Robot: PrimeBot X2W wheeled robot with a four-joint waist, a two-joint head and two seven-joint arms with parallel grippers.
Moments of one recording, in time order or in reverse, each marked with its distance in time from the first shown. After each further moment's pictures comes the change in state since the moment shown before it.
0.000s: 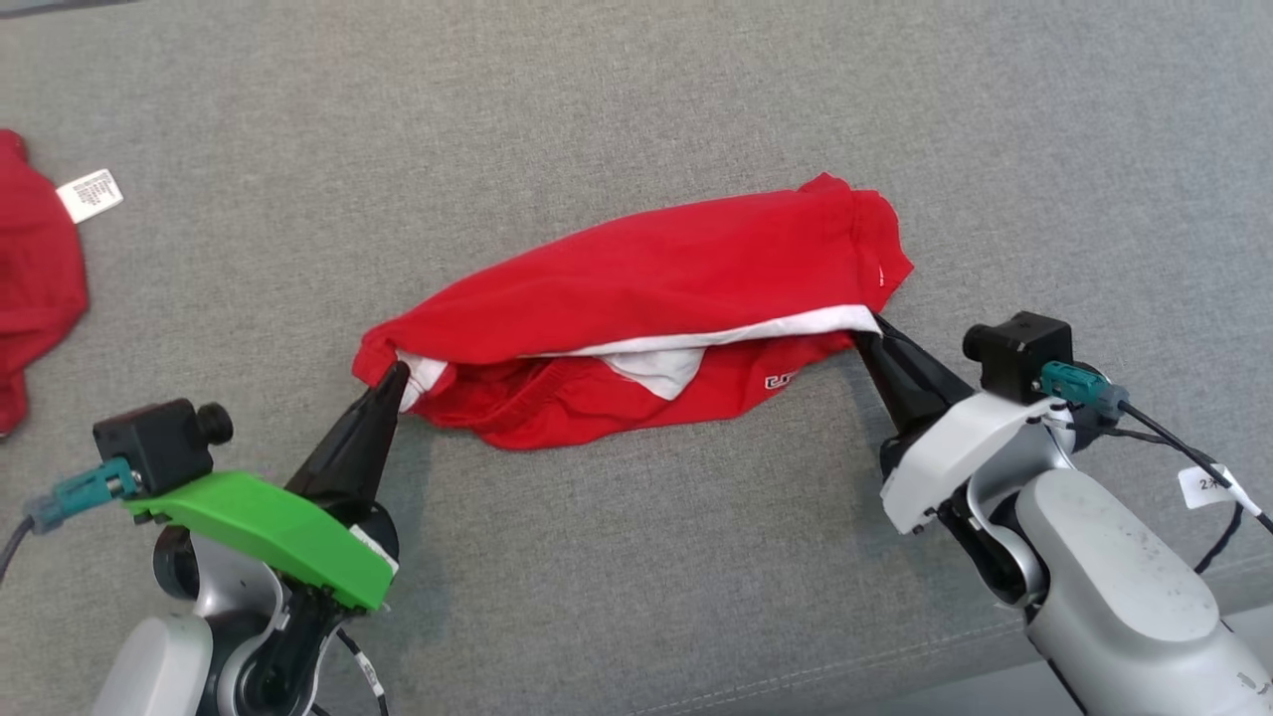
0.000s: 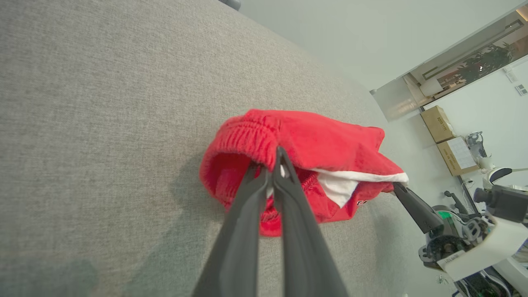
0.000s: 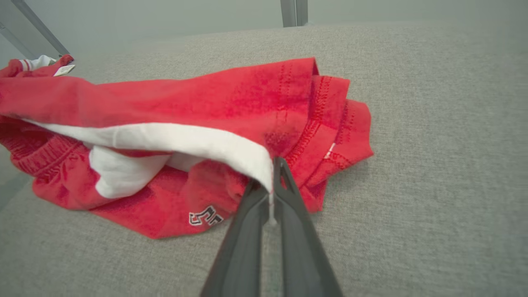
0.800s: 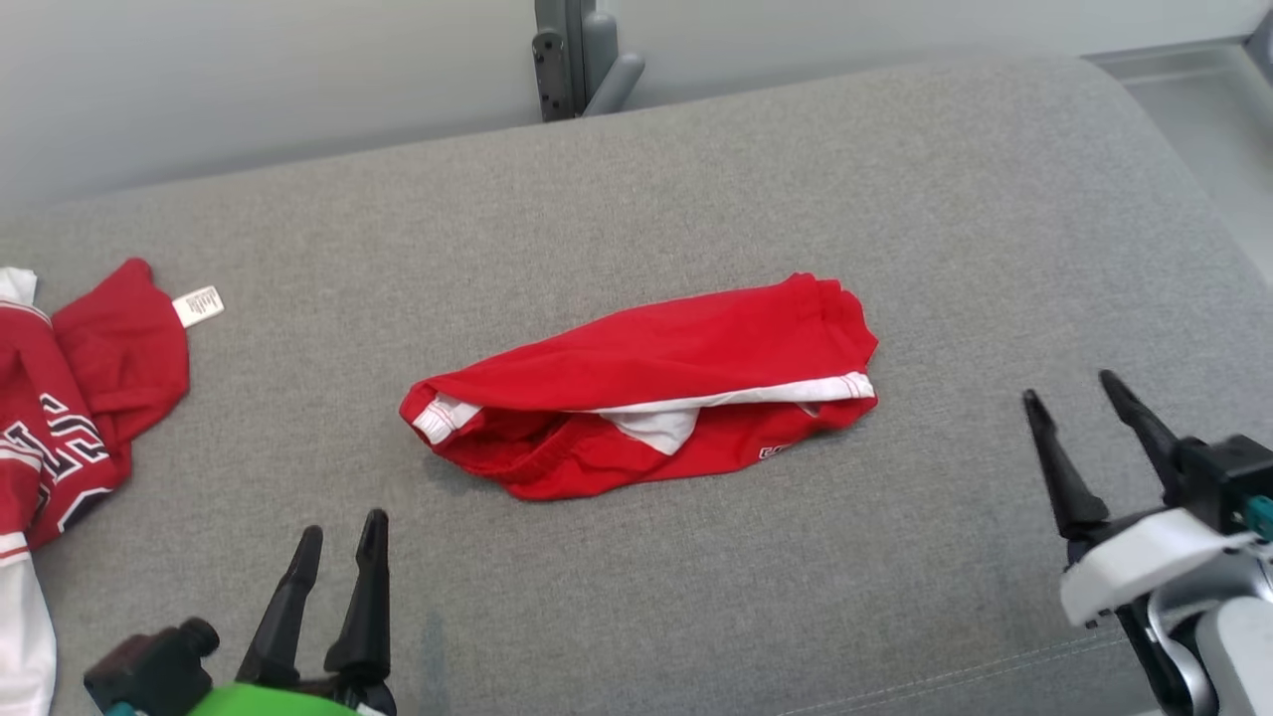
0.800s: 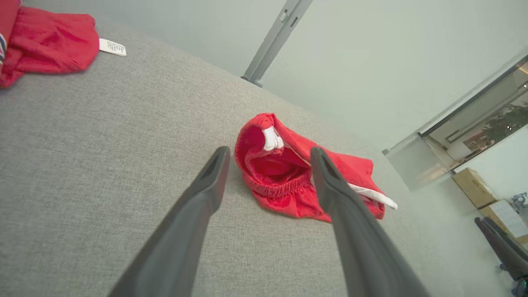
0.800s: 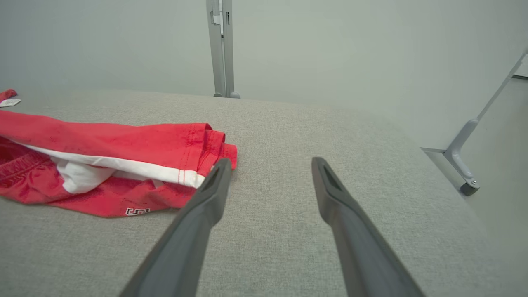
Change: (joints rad) left arm 0.323 -0.071 0.033 -0.031 0.124 0.011 -0.328; right arm 0.344 -0.088 -0.328 -0.205 -0.198 0.000 -0.042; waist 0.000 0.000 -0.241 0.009
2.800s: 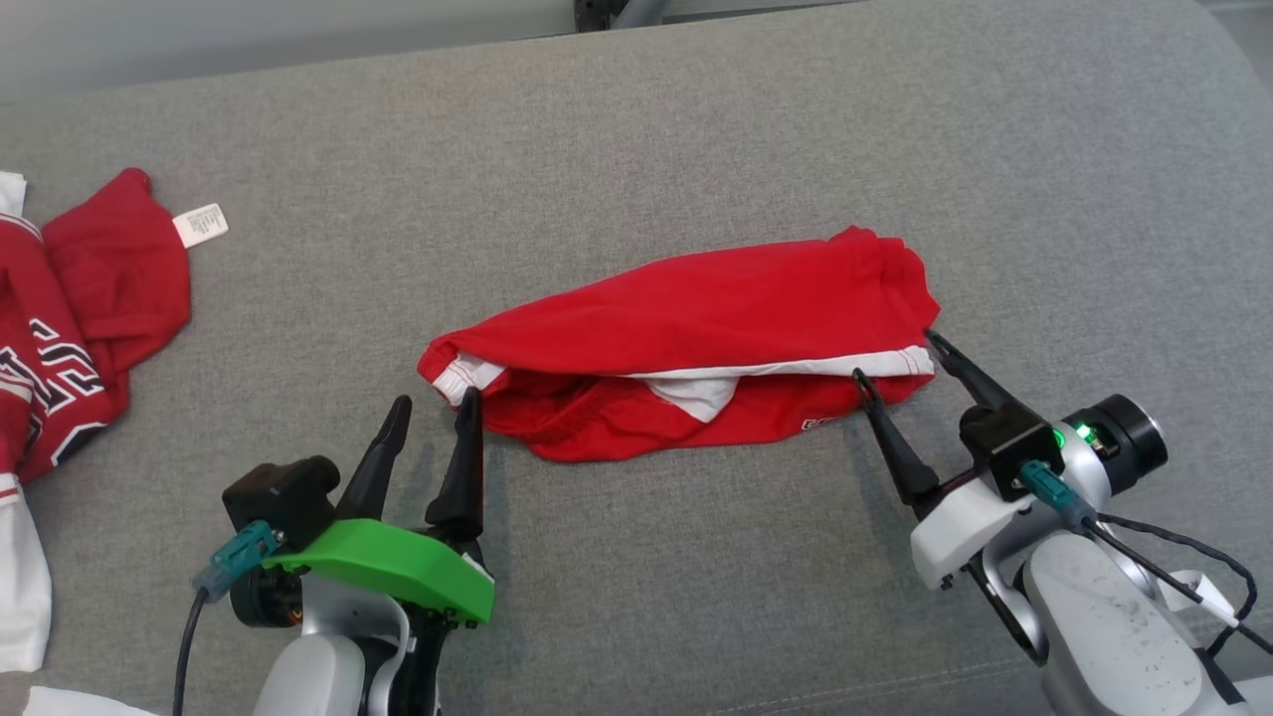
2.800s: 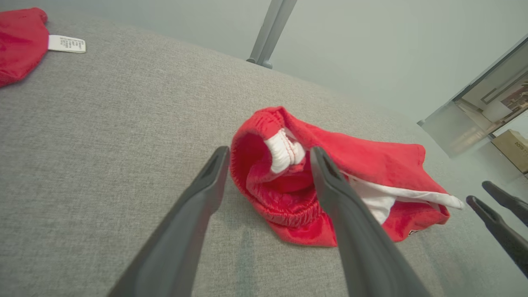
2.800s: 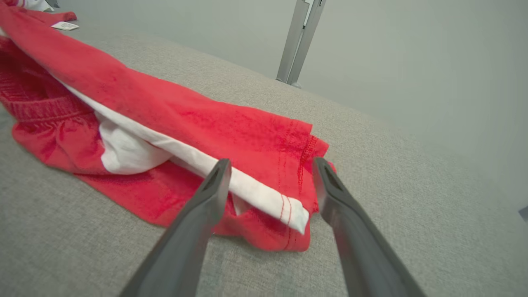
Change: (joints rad) left arm -0.302 -0.181 0.003 0.302 0.306 -0.083 0.059; right arm -0.208 0.138 0.152 0.204 -0.316 0.000 -0.092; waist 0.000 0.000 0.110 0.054
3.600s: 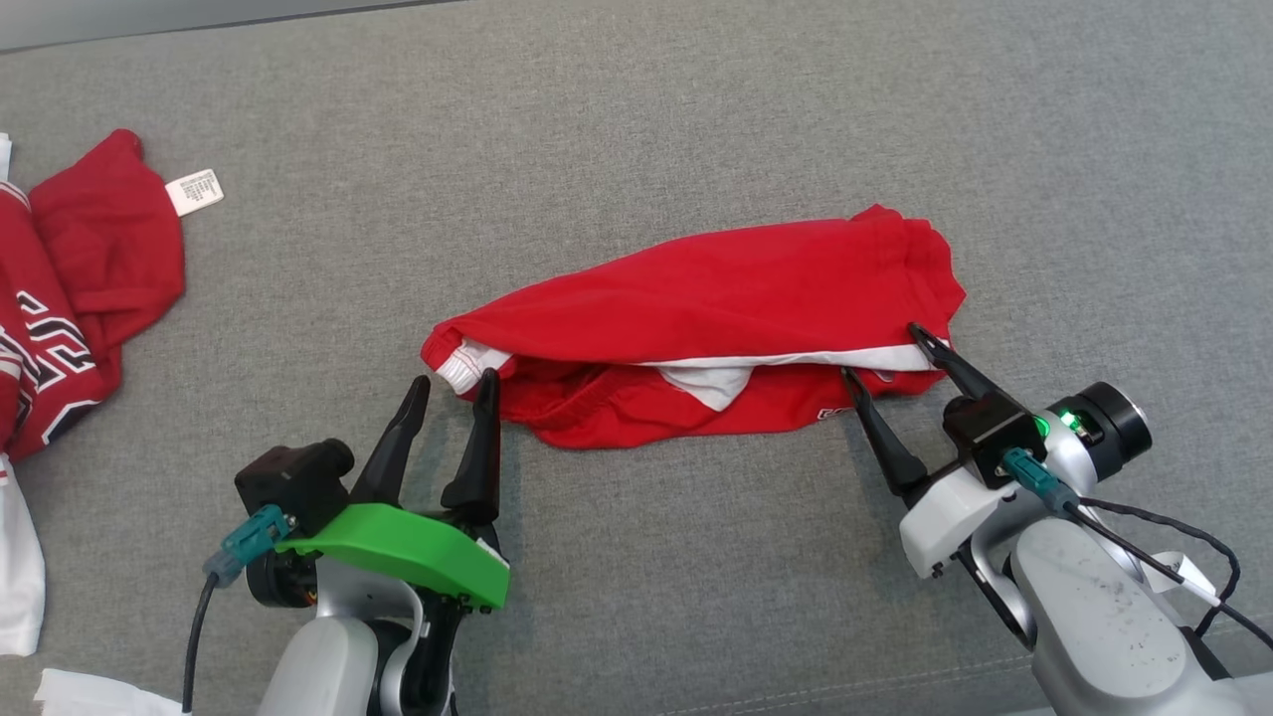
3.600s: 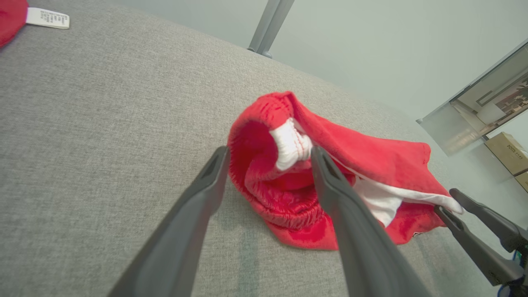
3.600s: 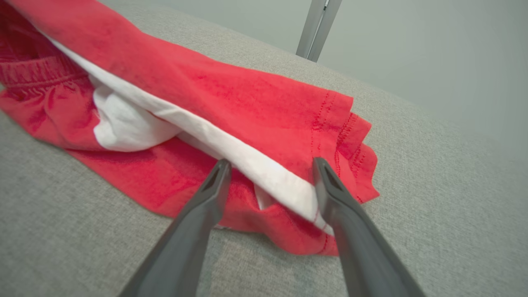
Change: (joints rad) left arm -0.035 0.002 -0.044 0.006 -0.040 0.010 -0.018; right arm -0.055 0.003 0.044 0.088 -0.001 0.000 -0.027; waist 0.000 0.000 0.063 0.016
